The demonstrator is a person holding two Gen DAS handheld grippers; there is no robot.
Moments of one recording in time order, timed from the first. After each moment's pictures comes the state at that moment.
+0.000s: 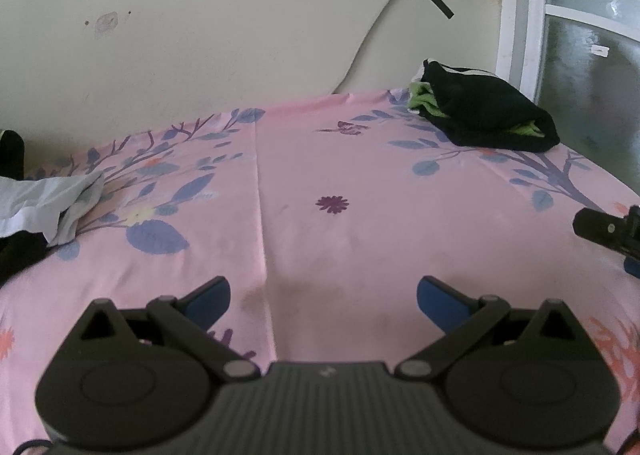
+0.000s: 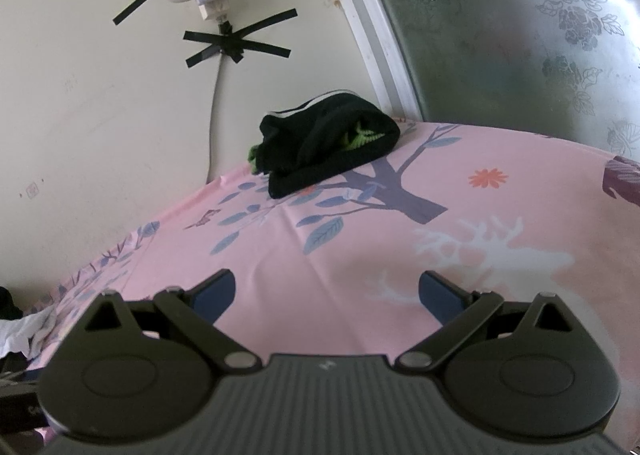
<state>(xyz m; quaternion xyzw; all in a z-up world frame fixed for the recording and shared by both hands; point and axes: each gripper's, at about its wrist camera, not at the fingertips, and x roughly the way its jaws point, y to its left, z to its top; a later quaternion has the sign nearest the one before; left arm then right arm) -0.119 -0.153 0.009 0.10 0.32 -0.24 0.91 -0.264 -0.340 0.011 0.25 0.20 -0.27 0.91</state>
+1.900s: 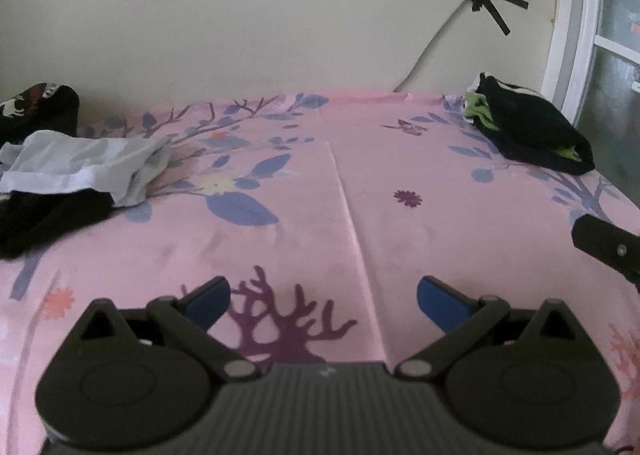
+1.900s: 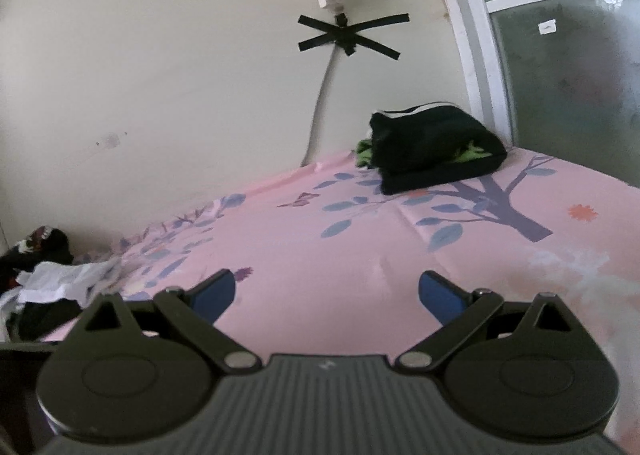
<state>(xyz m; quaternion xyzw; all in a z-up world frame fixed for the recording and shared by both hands) -0.116 -0.098 0.028 0.05 0.35 -0.19 0.92 -0.240 -0.273 0.044 0.20 0.20 -0.17 0.94</state>
